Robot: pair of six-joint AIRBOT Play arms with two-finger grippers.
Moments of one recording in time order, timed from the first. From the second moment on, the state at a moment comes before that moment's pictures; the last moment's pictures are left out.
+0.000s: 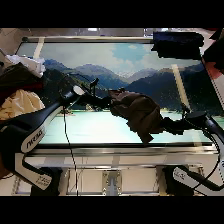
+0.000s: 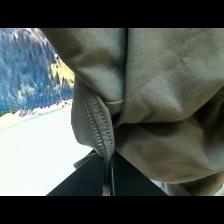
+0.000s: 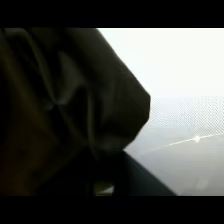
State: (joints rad) left arm -0.39 -1.69 1.20 0.57 -0.85 -1.23; right arm -0.36 -1.18 0.57 2.12 -0.99 -1.83
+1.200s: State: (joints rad) left arm 0.30 -0.40 1.21 0.77 -0.95 -1.08; right arm -0.28 -0.59 1.69 2.10 -1.41 -1.85
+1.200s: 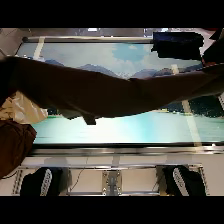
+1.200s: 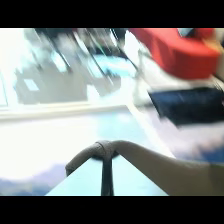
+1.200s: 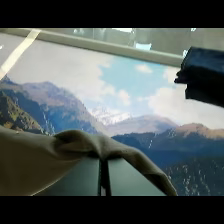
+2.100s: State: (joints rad) left arm 0.24 -1.27 0.97 0.97 -1.12 -1.13; right arm -0.21 -1.13 1.16 2.12 -1.19 -1.81
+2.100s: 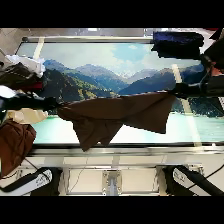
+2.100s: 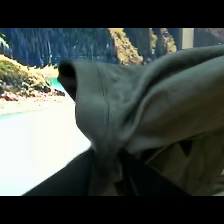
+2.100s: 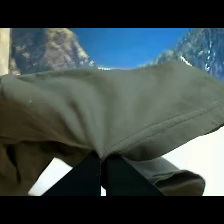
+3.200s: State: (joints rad) left arm 0.38 -1.16 0.67 0.86 -1.10 -1.09; right arm -0.30 -1.10 1.38 1.75 -1.41 -1.76
